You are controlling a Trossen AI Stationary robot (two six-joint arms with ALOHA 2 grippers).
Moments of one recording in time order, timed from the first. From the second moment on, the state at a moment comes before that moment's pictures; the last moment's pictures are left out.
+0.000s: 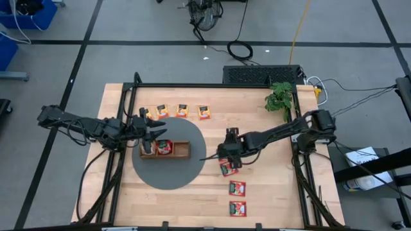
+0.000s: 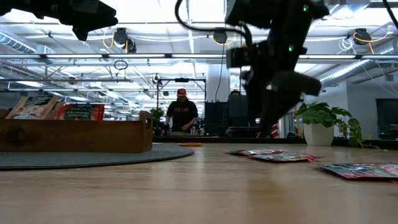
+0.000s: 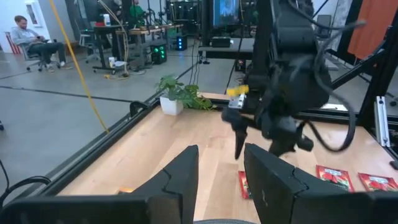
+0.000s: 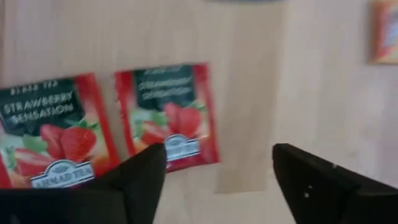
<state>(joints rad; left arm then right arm) -0.25 0.58 0.42 0.08 -0.47 -0.06 0.18 1.76 1.13 -0.65 0.30 0.01</state>
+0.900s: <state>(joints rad) -0.25 0.58 0.42 0.08 -0.47 -0.06 0.07 1.87 1.13 -0.62 0.08 -0.03</state>
